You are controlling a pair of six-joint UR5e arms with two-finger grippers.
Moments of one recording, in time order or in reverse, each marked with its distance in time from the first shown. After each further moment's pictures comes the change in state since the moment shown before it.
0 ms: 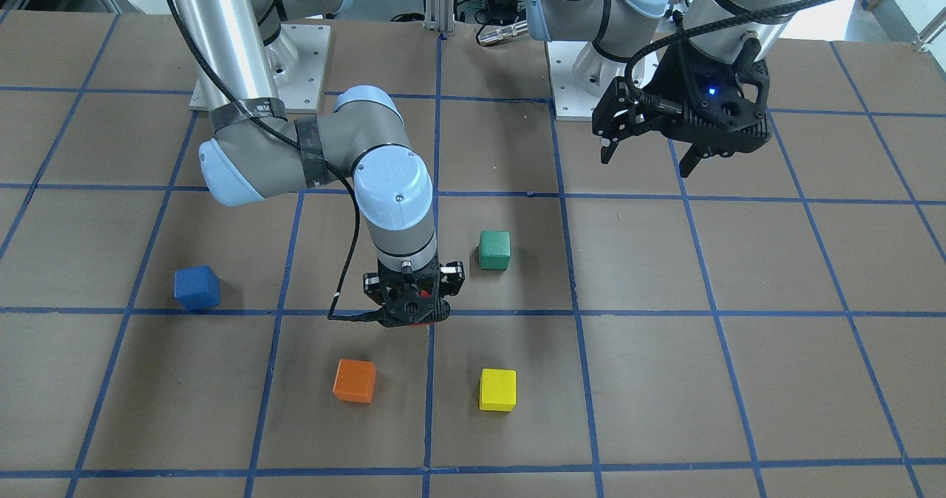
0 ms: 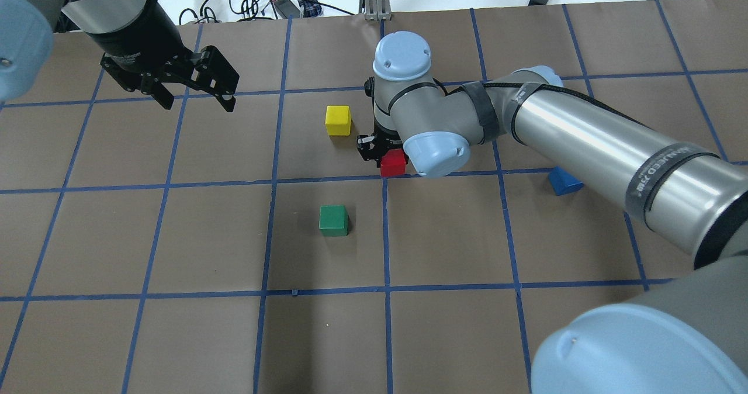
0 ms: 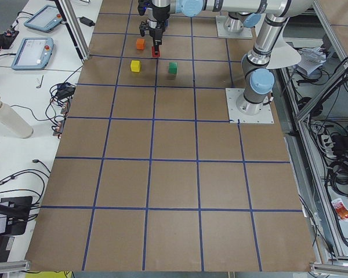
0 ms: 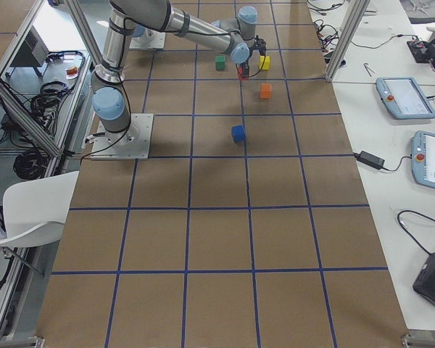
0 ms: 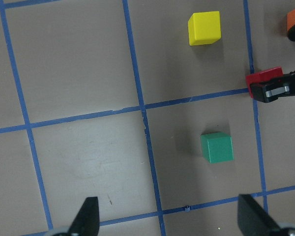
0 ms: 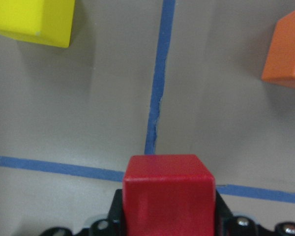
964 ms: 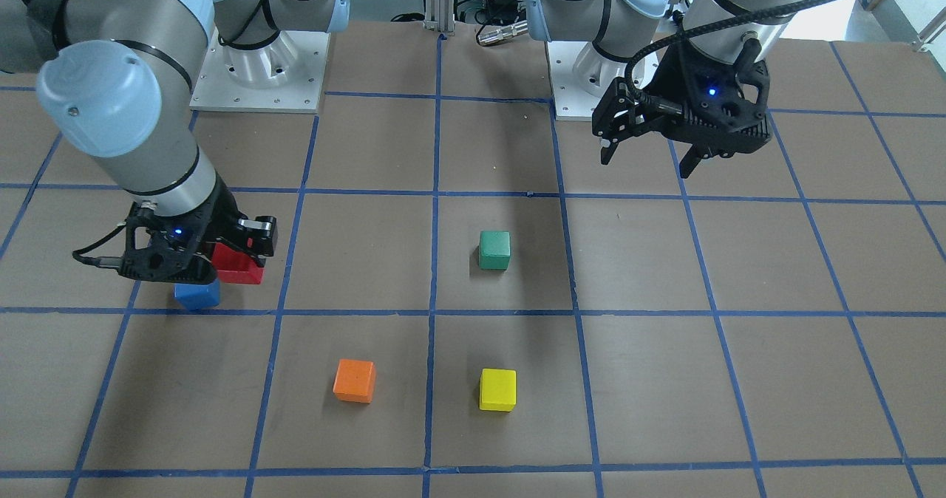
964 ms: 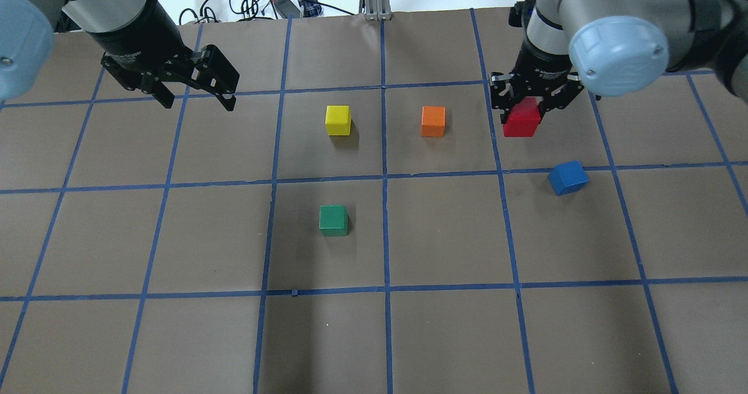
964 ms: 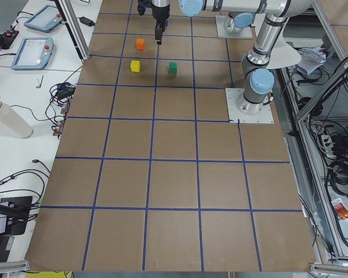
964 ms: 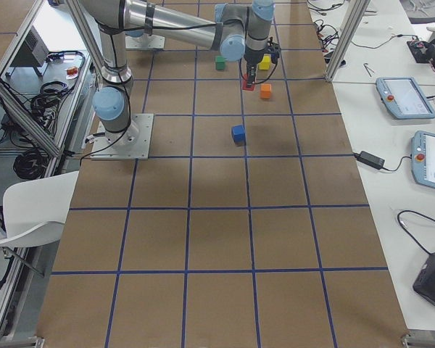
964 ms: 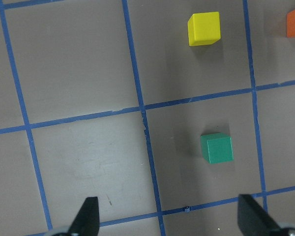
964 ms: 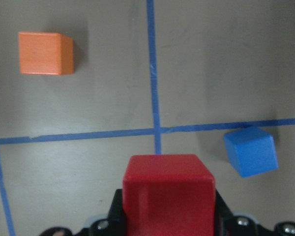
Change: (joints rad) left arm 0.000 -0.001 0.001 0.003 -0.001 0.000; right arm -0.365 -0.284 0.029 0.353 -0.057 -0.214
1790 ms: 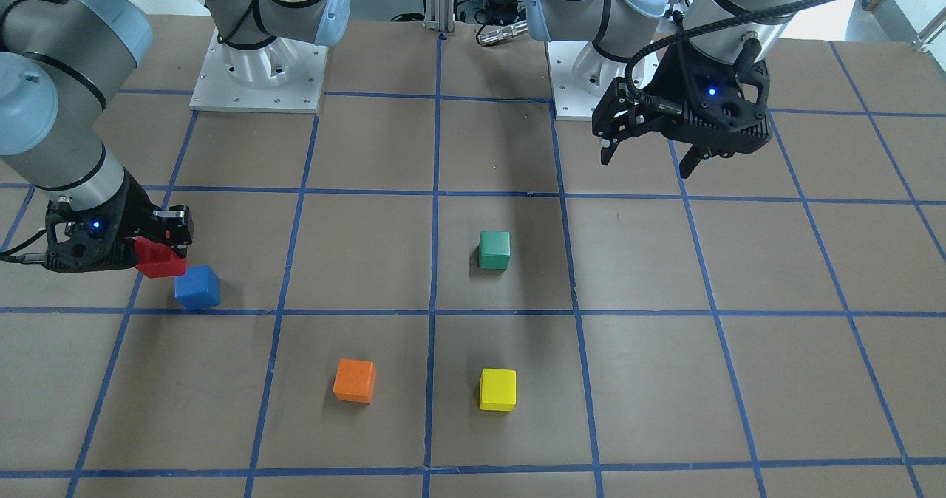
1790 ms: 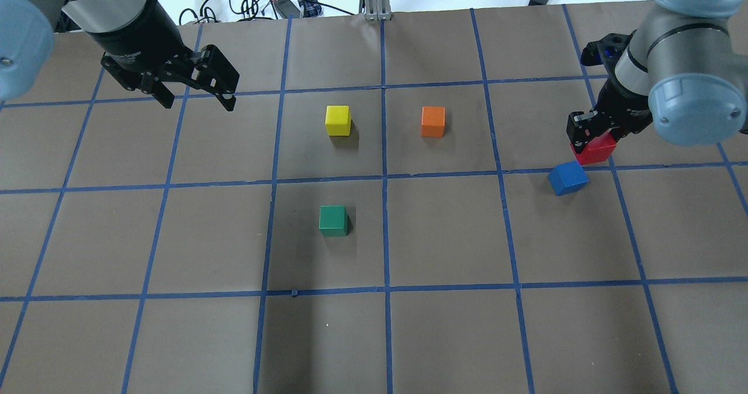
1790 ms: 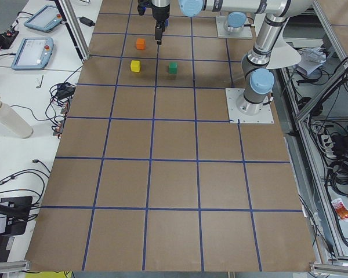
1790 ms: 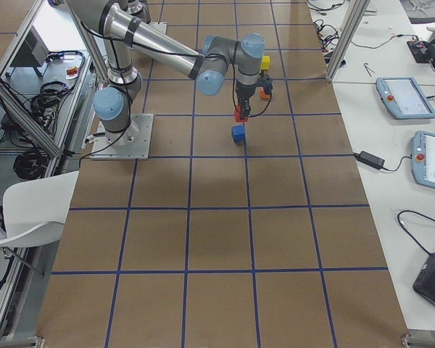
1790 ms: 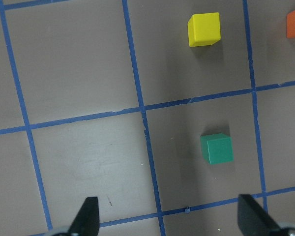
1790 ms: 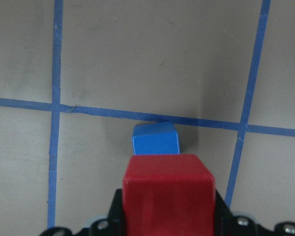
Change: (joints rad) left arm 0.000 -0.001 0.000 0.000 0.000 0.000; right arm -0.203 -0.052 0.202 -0.180 -0.027 -0.379
